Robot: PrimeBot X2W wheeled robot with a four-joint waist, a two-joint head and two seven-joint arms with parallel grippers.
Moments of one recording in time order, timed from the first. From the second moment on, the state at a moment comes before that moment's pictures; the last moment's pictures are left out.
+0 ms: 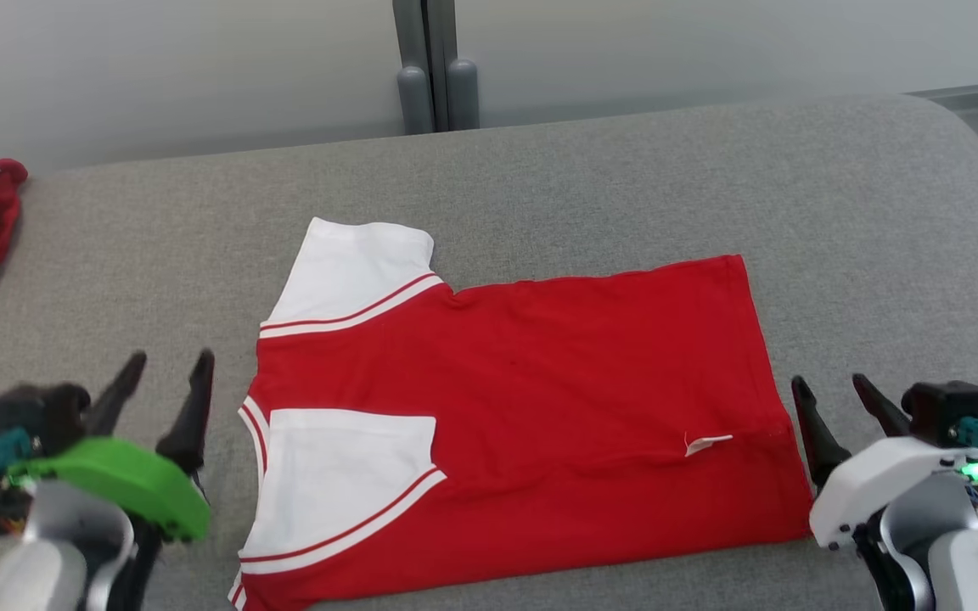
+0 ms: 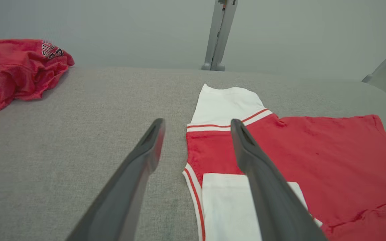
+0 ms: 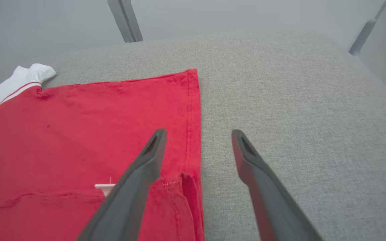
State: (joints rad) left arm -0.11 0.45 -0.27 0.03 -0.67 0.03 0.07; right arm -0.07 -0.05 -0.12 0.09 0.18 0.13 0.16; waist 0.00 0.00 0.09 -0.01
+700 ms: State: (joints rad) left arm -0.87 0.61 -0.50 0.37 -0.70 -0.13 0.35; right arm -0.41 -0.05 0.10 0.13 0.13 0.13 0.14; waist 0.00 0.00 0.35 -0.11
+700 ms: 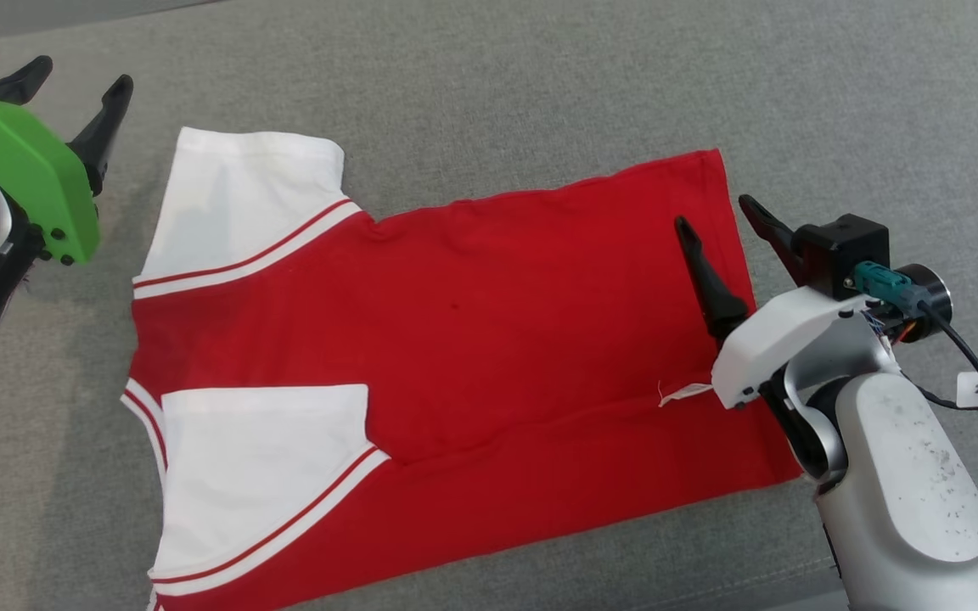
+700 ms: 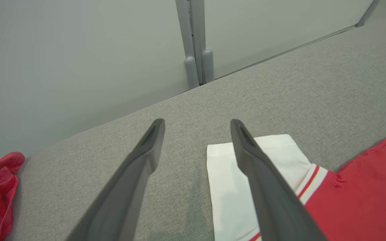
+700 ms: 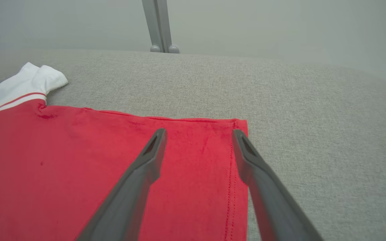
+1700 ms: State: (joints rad) left arm -0.94 0.71 -0.63 0.41 -0.95 -0.13 0.45; right arm -0.52 -0.05 0.14 0.23 0.16 0.13 0.05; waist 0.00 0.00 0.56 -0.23
